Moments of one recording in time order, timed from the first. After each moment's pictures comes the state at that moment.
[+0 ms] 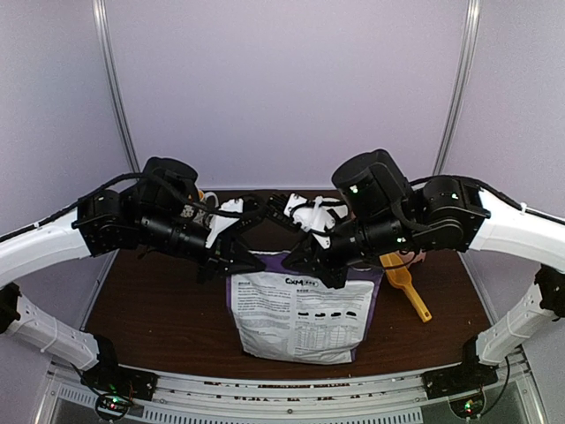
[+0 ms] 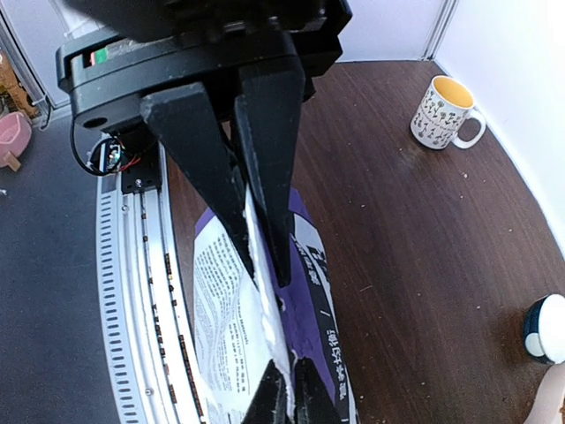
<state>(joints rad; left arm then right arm) -1.02 1.23 1.22 -0.56 0.41 0.28 1.22 1.44 1.52 -0.73 0.00 -0.07</state>
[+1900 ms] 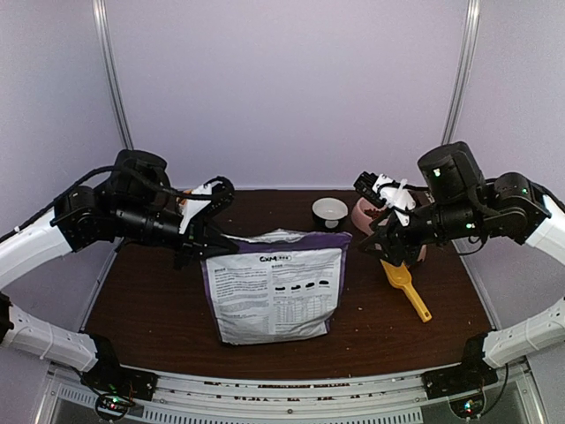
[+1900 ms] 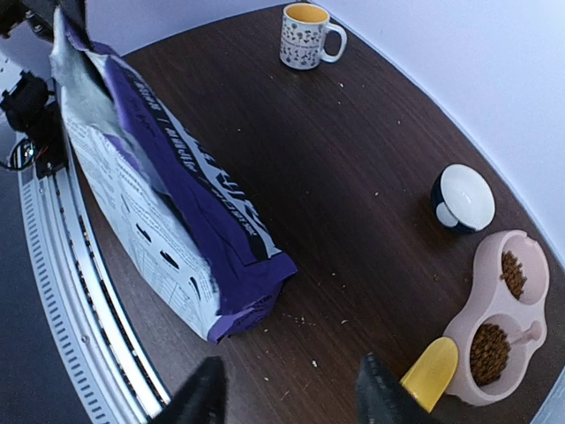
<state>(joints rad) -0.89 1.13 1.19 -0.62 0.41 0.33 1.00 1.13 1.33 -0.89 0.08 -0.08</state>
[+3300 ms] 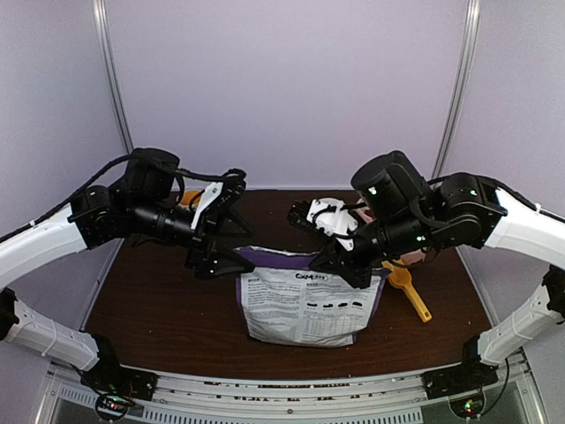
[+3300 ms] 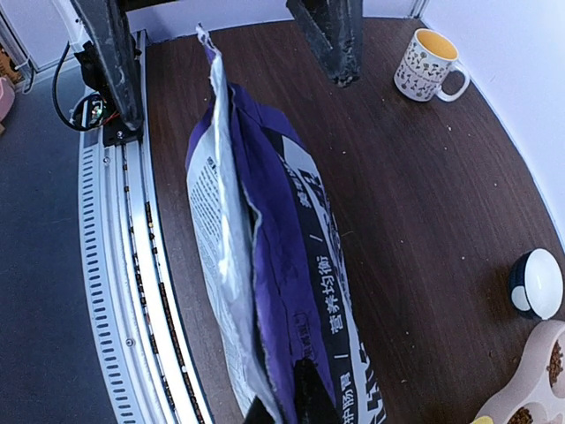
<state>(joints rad) -0.88 1.19 1.19 -0.49 0.61 0.24 1.19 1.38 1.50 -0.85 0.03 -0.11</state>
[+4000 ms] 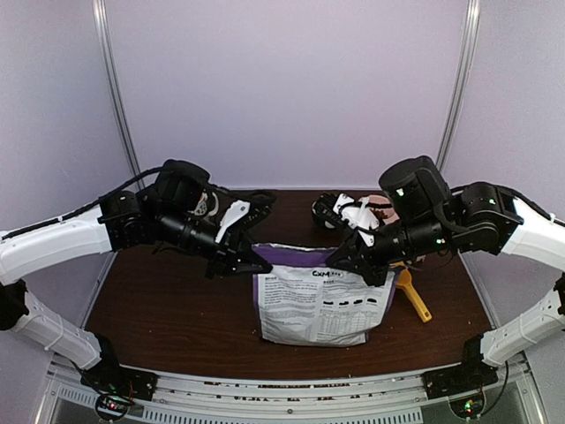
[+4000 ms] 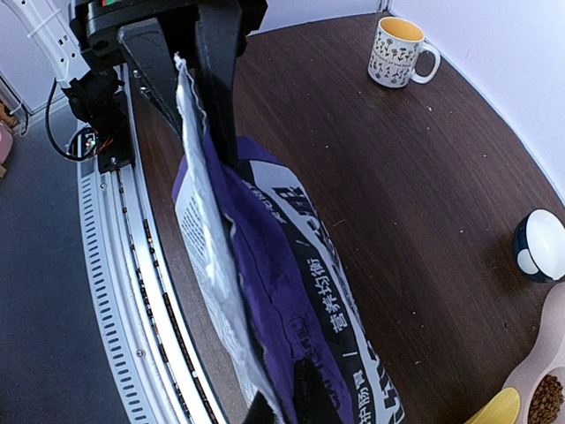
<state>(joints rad) -0.92 1.33 1.19 -0.46 0.61 0.25 1.13 1.24 1.34 -0.78 0.01 0.00</state>
